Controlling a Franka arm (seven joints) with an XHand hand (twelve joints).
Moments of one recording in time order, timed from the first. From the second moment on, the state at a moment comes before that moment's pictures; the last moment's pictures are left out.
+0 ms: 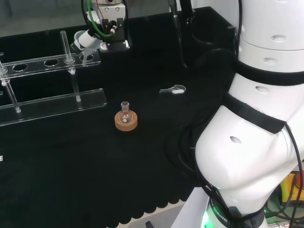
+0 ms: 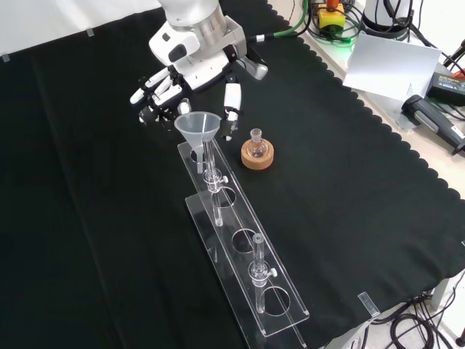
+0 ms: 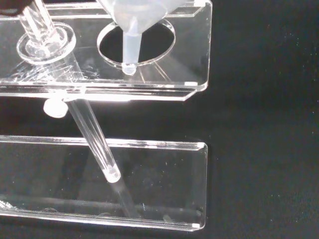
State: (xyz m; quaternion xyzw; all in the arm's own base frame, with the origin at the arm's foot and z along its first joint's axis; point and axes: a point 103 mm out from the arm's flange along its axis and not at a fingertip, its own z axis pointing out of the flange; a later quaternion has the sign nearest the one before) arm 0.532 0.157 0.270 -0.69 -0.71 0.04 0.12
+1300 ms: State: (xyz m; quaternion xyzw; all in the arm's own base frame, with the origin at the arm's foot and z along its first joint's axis) arm 0.540 0.106 0.333 -0.66 -0.75 0.06 0.07
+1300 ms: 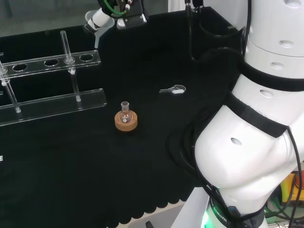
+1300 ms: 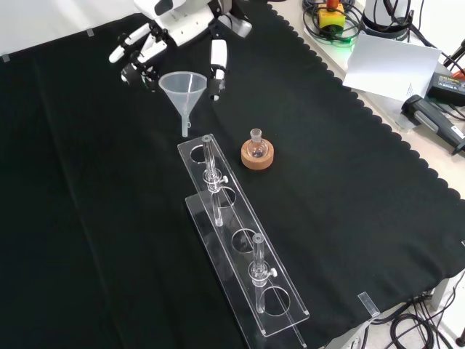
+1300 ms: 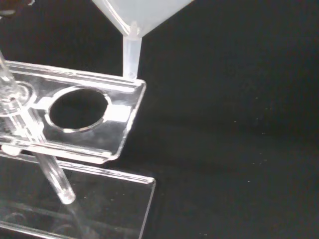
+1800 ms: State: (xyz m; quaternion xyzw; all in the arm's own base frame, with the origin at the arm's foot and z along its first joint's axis) arm 0.531 0.091 0.359 -0.66 -0.75 0.08 0.04
